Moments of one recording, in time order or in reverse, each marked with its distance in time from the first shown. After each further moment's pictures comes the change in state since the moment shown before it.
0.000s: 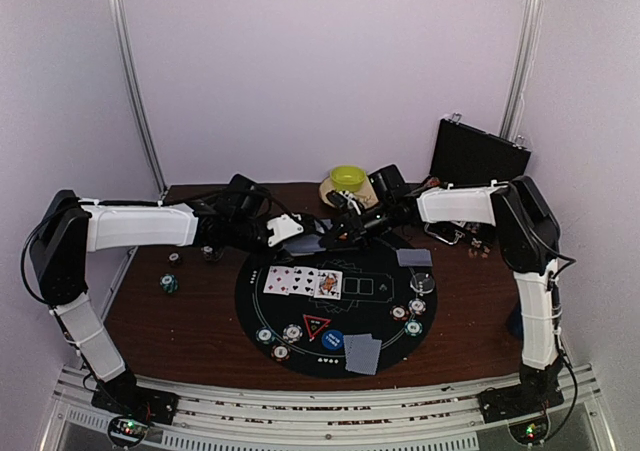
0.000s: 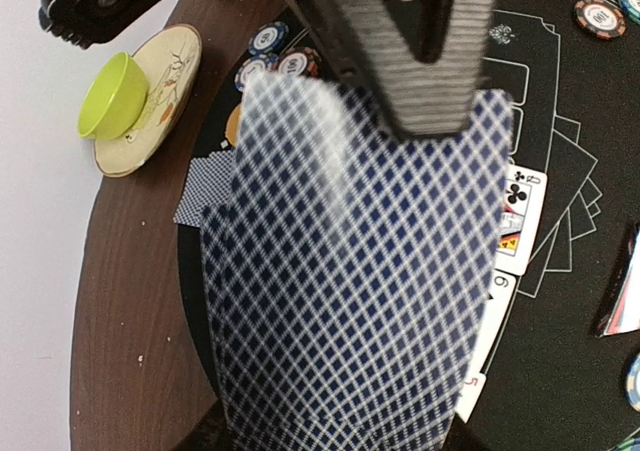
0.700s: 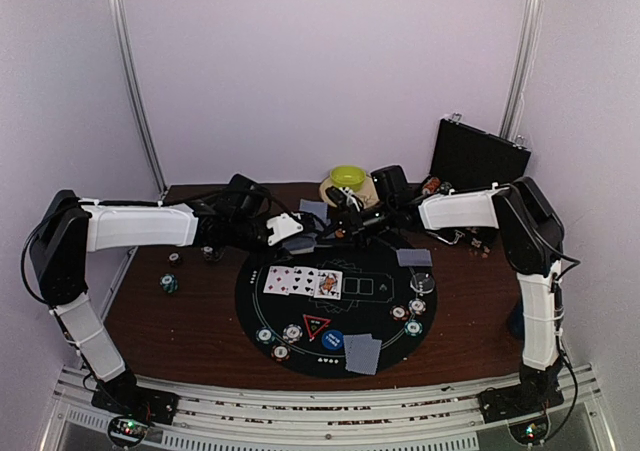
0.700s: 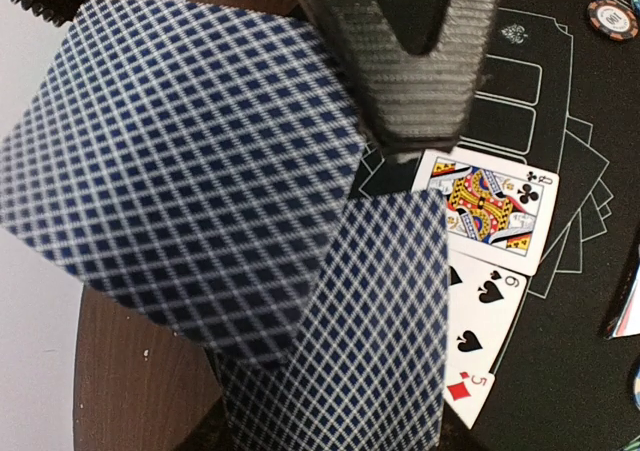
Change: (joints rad) left arm 0.000 0.000 -0.002 0.012 -0.023 -0.008; right arm 0.009 -0.037 -0.100 0.285 -0.034 0.230
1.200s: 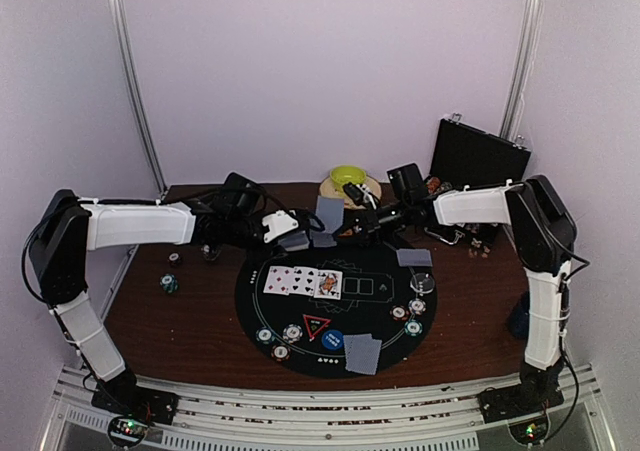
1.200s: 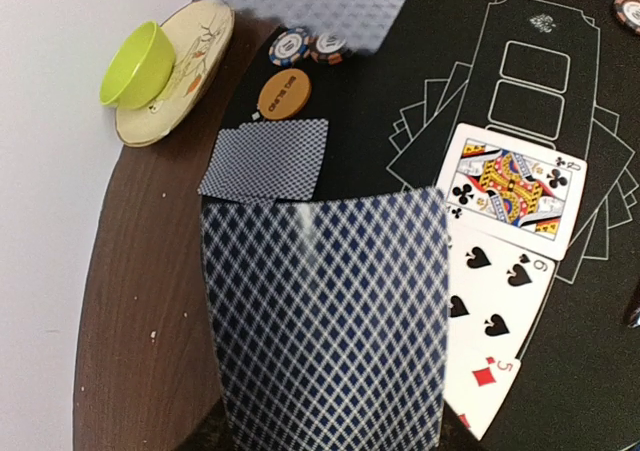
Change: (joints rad) left arm 0.029 0.000 -0.004 0.003 -0.008 -0.003; right arm -0.074 -0.060 -0.064 -0.078 0.018 -0.133
